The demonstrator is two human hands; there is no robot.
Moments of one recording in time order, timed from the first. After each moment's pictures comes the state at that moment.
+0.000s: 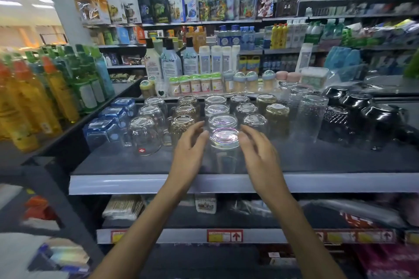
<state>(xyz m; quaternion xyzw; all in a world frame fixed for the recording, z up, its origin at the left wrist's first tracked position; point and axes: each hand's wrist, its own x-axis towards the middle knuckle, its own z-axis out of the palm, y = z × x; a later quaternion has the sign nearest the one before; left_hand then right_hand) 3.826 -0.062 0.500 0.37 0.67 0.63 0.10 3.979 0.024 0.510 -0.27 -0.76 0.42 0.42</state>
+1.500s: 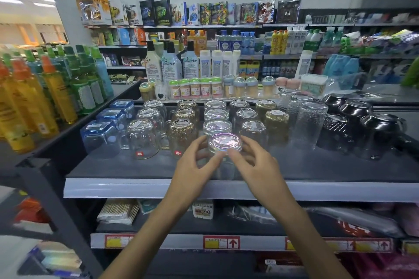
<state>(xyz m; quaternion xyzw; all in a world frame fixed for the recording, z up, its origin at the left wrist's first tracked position) 3.846 -0.077 0.493 0.41 0.67 0.60 0.13 3.984 0.027 0.513 -0.29 -0.78 0.44 0.34</state>
